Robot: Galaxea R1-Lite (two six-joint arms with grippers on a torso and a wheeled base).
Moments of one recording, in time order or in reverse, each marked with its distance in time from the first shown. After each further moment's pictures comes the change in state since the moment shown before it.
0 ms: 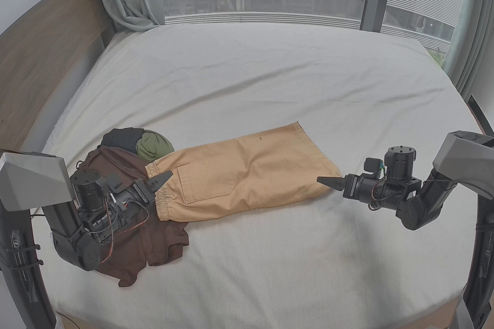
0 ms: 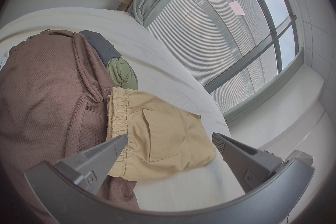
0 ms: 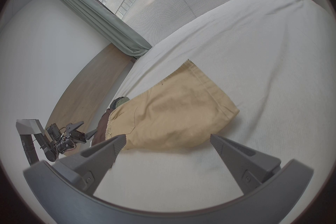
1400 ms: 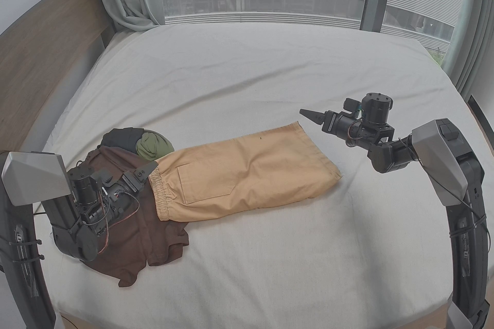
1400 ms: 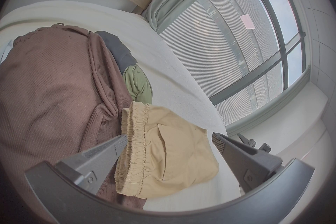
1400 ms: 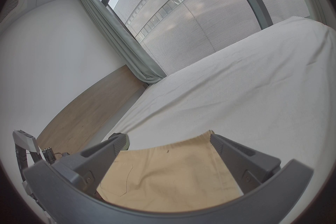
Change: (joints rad) left arm 0.091 0.060 -0.085 0.000 -0.007 -0.102; right arm -0.005 0.269 -0.908 0.323 0.006 -0.003
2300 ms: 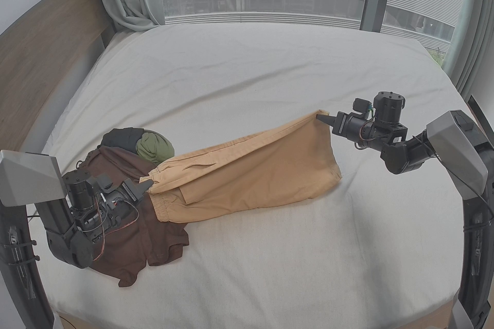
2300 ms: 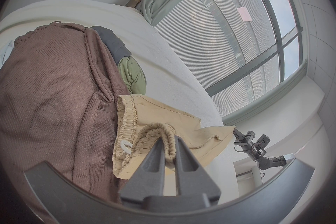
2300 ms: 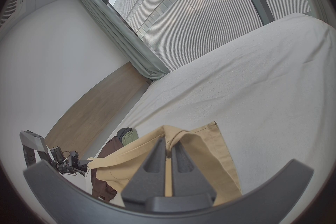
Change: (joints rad) left arm -0.009 -0.056 0.097 0.000 -0.062 0.037; right arm -0.019 -0.137 0.216 -0.041 0.062 0.000
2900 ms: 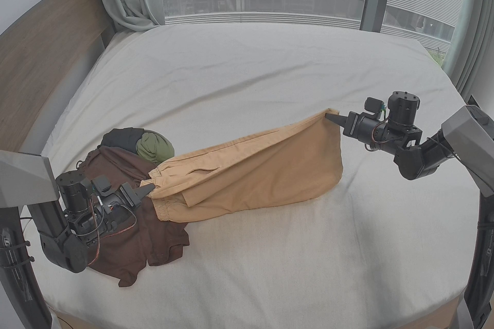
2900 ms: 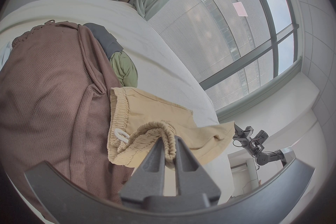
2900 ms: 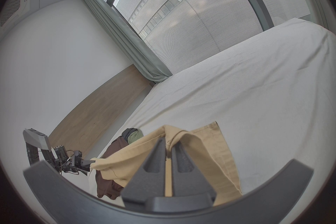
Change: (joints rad) left arm -0.005 -0.061 0.070 0.000 -0.077 0.016; right arm -0.011 -0.139 0.227 -0.116 0.004 -0.001
